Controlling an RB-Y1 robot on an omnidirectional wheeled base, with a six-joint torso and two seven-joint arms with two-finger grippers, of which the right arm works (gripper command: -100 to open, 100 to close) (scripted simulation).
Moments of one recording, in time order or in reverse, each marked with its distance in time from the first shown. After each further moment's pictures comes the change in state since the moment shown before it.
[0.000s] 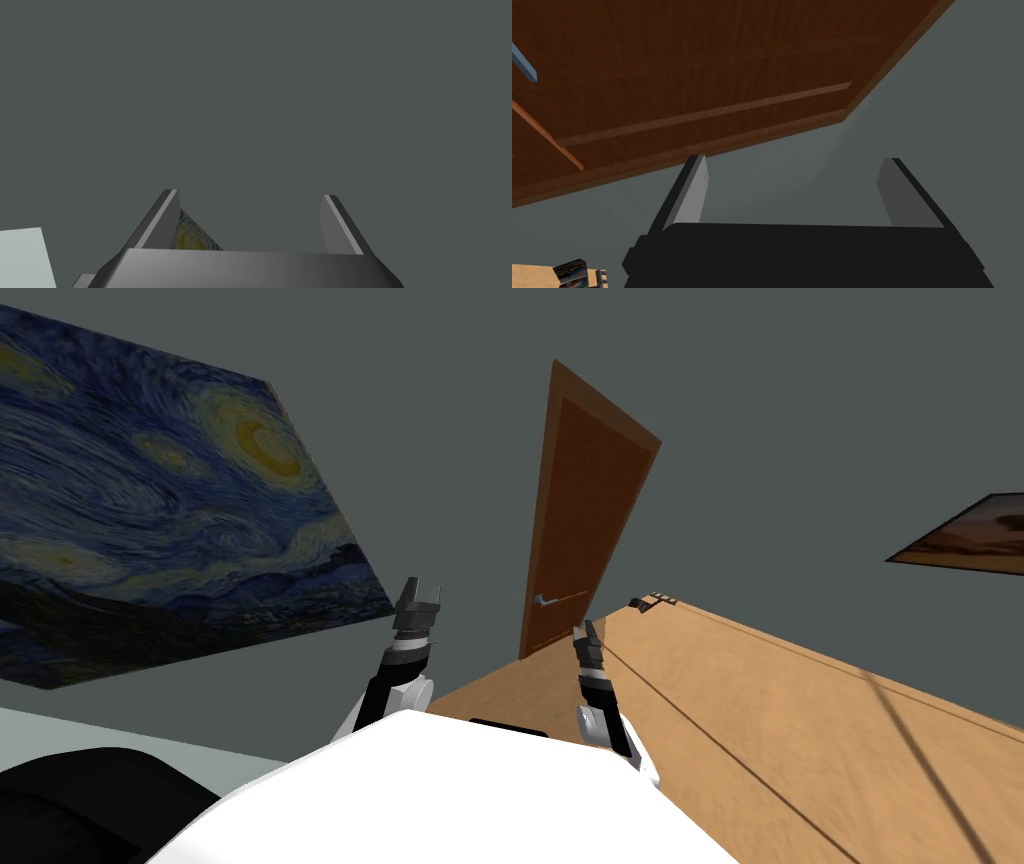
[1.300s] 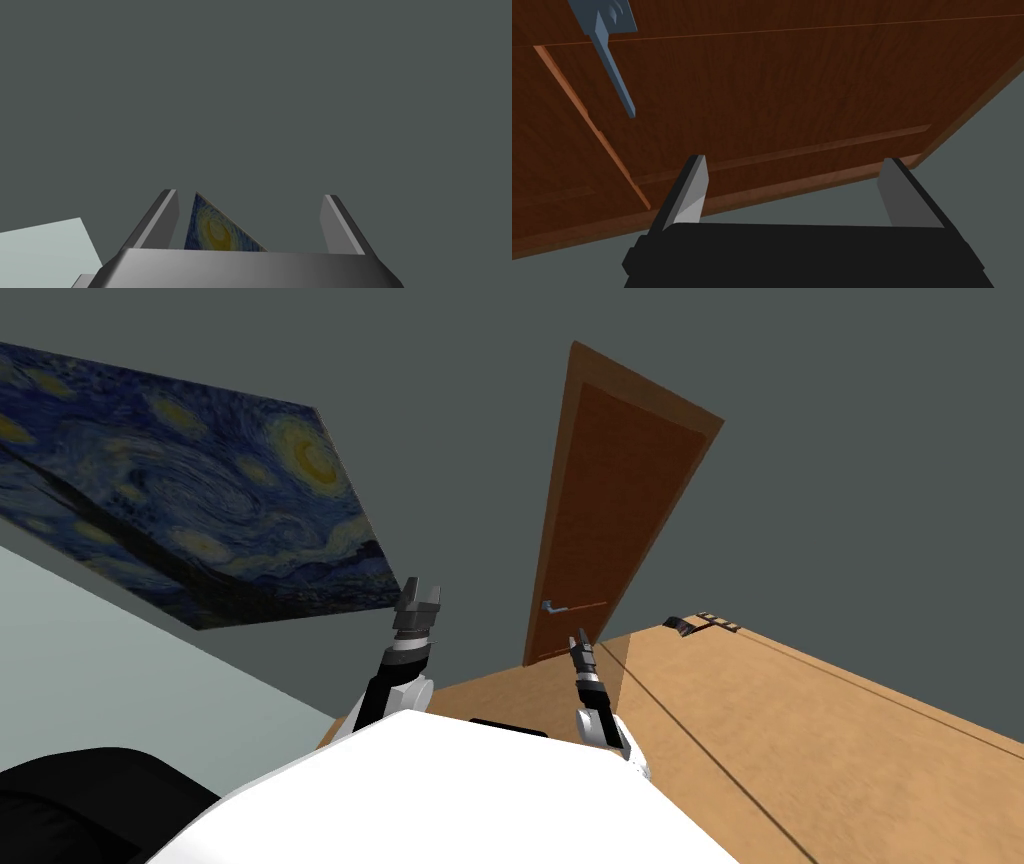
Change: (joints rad) arm -0.120 -0.039 0.001 0.330 -0.011 -0.066 -0.037
